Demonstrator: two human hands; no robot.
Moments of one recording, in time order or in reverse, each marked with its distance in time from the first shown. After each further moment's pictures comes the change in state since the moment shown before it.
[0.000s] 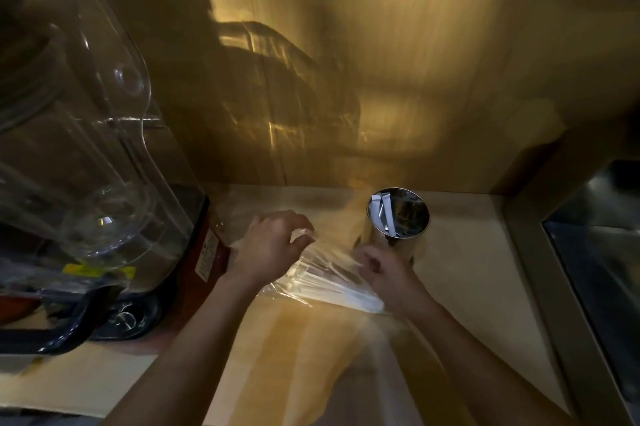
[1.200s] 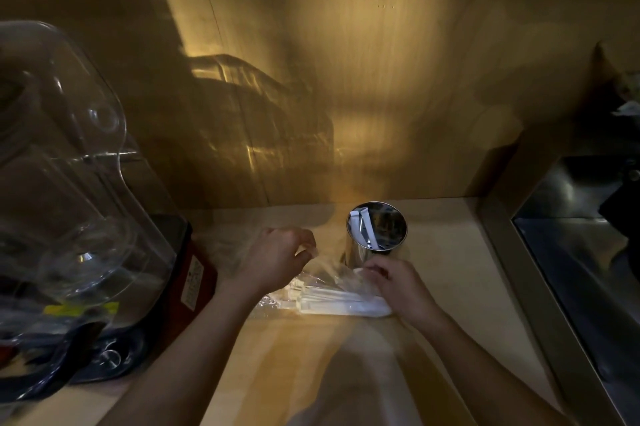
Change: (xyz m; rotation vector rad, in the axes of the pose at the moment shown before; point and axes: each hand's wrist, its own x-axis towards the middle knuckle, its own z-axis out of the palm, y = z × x) left_hand 0.019 0.022 0.002 0.145 -0.174 0.134; right_hand -0.013 0.016 -0.023 0.038 0.139 0.028
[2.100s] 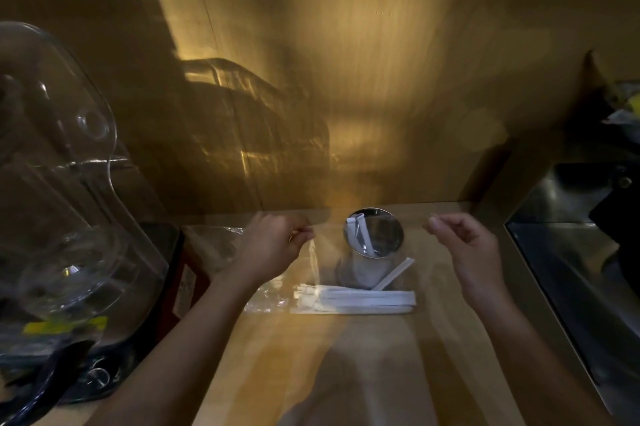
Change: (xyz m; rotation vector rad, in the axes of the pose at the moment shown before) left_hand 0.017 -0.001 -0.019 -0.082 0.158 0.037; right_hand -0.006 -0.023 -0.080 0.358 0.523 0.023
